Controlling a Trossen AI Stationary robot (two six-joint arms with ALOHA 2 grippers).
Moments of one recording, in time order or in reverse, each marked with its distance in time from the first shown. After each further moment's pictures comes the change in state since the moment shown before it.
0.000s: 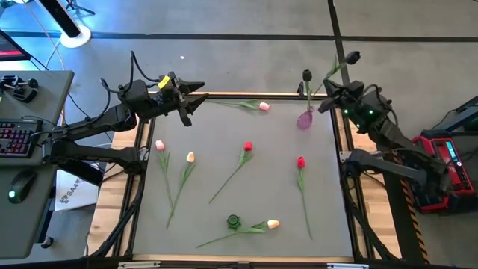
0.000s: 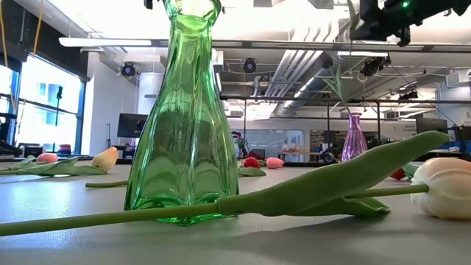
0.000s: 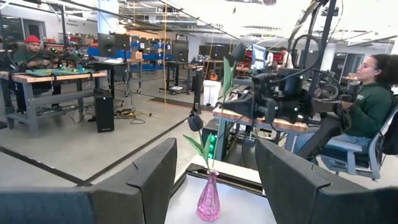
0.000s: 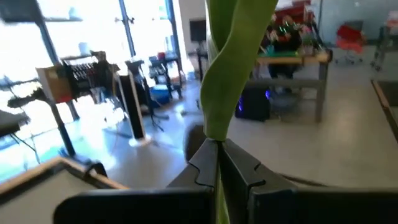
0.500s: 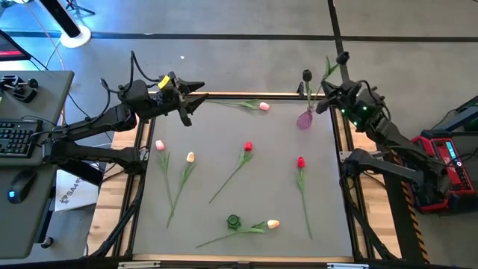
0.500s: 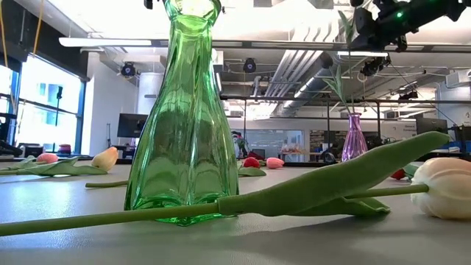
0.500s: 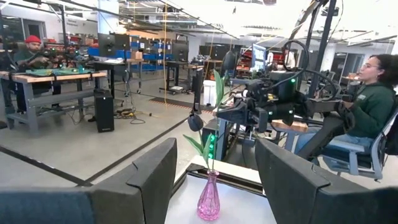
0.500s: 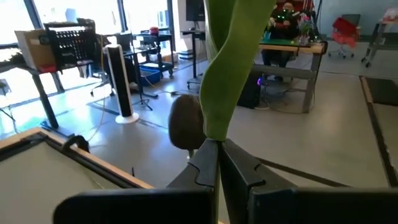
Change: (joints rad) left arm 0.000 0.000 0.000 0.000 0.000 0.000; right arm -0.066 0.038 0.000 -0.035 -0.046 -0.065
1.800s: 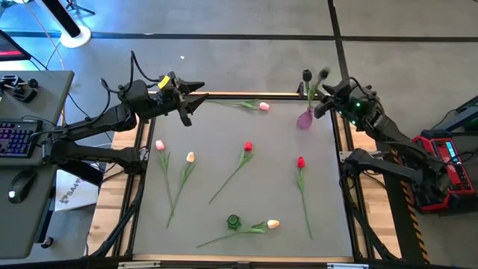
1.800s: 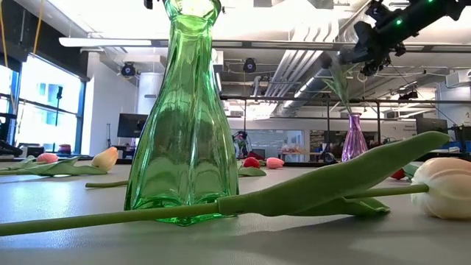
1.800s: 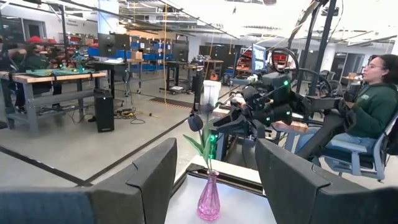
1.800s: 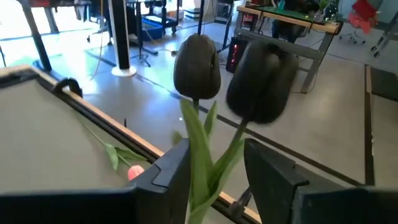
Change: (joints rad) left arm 0.000 0.000 0.000 0.000 0.000 0.000; right arm -0.016 0.041 0.042 -0.176 -0.040 -0.104
